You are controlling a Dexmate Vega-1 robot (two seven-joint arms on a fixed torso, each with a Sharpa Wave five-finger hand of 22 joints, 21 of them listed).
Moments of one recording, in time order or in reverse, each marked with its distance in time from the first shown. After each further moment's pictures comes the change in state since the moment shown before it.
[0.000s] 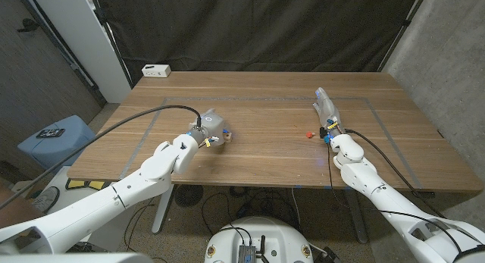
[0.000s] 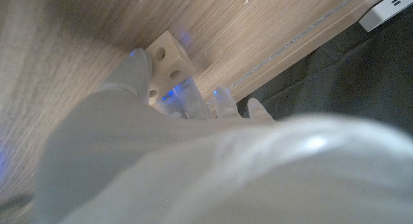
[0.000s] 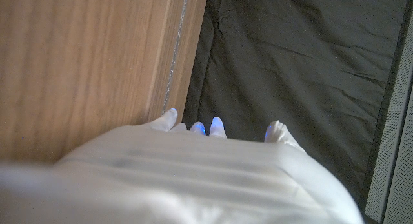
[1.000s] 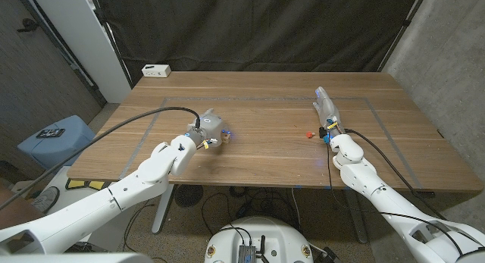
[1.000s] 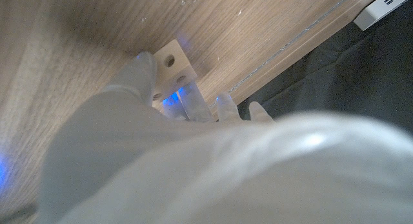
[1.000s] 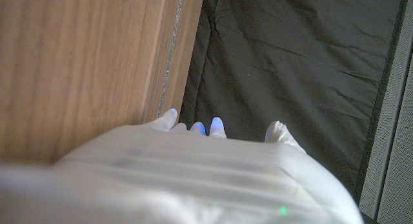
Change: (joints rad) left arm 0.026 0.023 -0.015 -0.022 0.038 -0.004 -0.034; left_hand -0.013 -0.013 0.024 -0.009 0.007 -0.157 -0.001 -0.028 -0.005 -0.118 0.001 -0.015 -0.026 -0.087 0.000 -0.005 0.000 -0.048 0.030 0.000 0.000; right arm -0.015 -0.001 0.002 -0.027 -0.006 0.006 -0.016; right_hand 0.000 0.000 -0.001 0.001 0.000 0.000 0.000 0.000 0.000 0.000 0.000 0.000 0.000 0.000 0.000 0.000 0.000 0.000 0.000 0.000 0.000
